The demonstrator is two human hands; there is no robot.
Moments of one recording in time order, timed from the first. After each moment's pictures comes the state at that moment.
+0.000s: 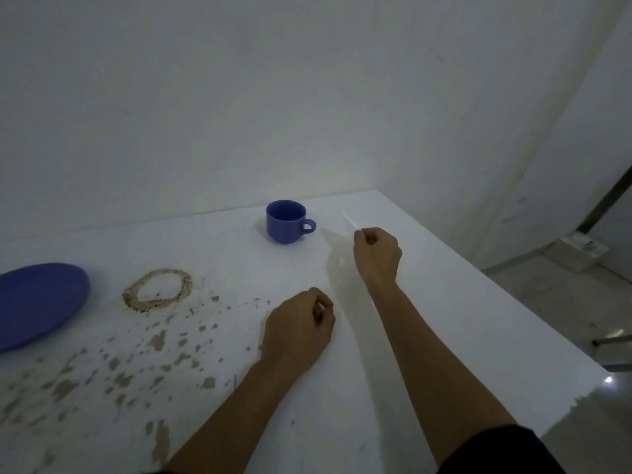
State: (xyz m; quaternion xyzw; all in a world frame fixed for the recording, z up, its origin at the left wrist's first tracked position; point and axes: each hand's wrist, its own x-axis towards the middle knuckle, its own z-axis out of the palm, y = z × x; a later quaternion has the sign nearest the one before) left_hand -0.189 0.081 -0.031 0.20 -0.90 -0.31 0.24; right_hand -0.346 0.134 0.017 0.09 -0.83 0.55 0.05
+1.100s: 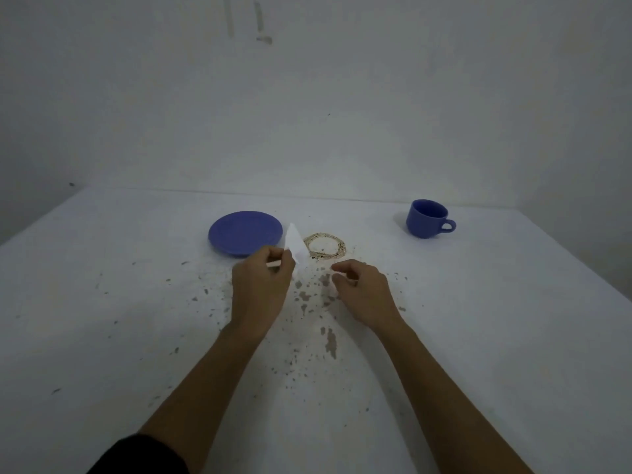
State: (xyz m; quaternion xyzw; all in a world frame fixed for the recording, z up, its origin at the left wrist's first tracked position) left_hand 0.030 -0.023 0.007 0.45 -0.71 -0.27 0.47; right_hand -0.115 0.059 -0.002 0.45 -0.78 0.41 -0.15
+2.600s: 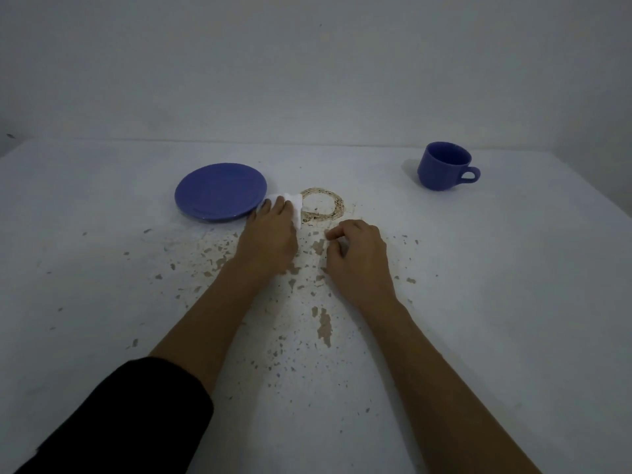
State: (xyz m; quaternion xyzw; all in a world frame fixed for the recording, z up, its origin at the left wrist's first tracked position) left_hand -0.028 -0.090 -0.031 0.40 -0.91 -0.08 0.10; right_hand -0.130 0.027 -0.048 0.46 -0.78 0.42 0.00
